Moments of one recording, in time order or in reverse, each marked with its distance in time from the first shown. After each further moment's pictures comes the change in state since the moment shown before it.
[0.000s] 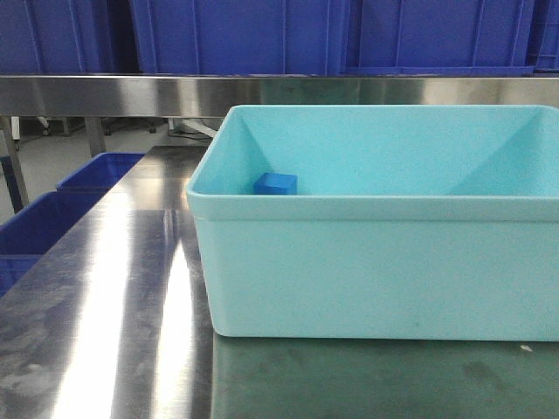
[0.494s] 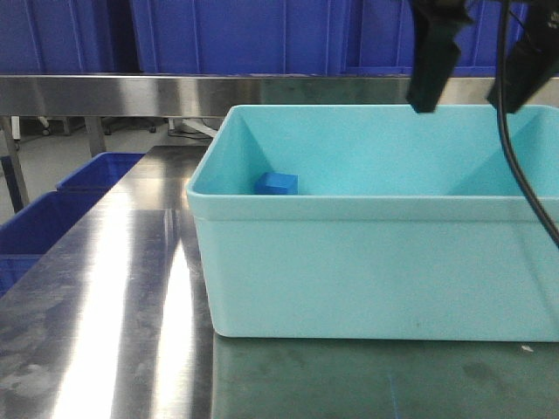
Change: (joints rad) left arm 0.000 0.000 0.000 0.000 0.000 0.000; right arm 0.056 0.275 -0.002 -0.181 0.108 0.341
